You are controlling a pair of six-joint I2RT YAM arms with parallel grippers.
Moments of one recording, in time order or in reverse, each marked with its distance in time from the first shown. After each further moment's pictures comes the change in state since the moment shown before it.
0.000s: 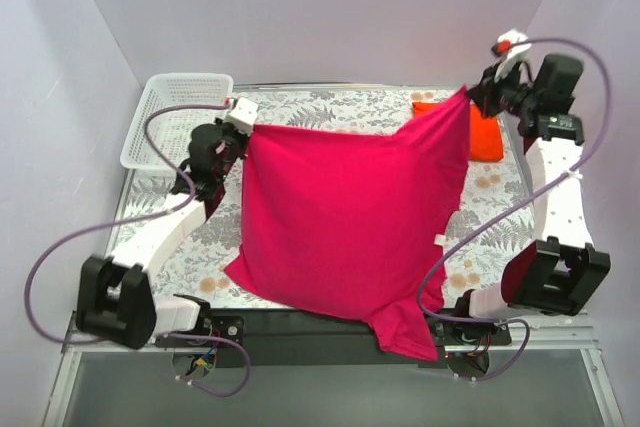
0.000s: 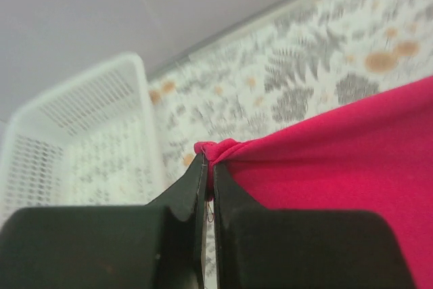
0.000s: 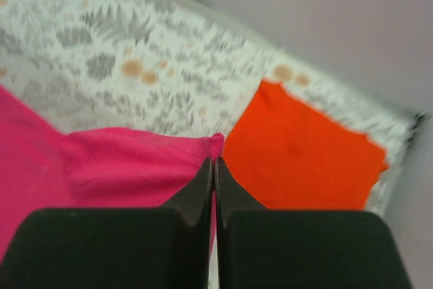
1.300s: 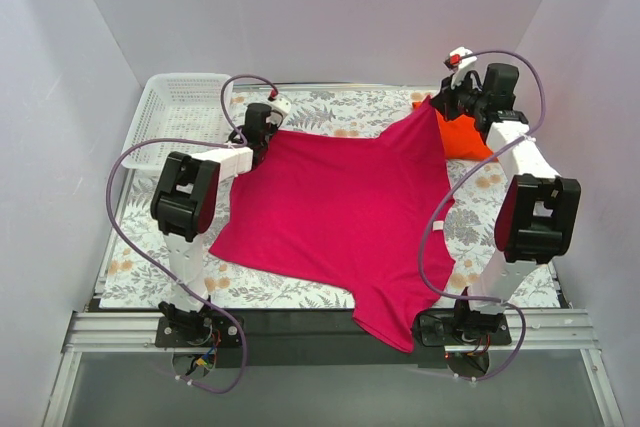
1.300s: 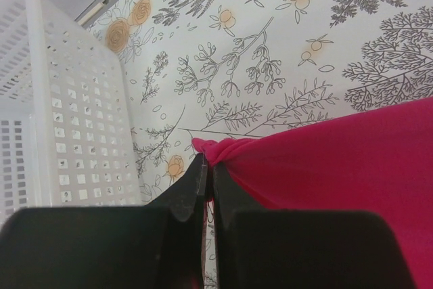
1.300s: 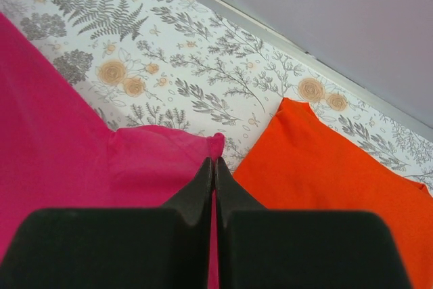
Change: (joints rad) left arm -0.026 0.814 0.474 -0.067 -0.285 0.117; right arm 0.122 0.367 -0.095 0.324 0.058 -0.005
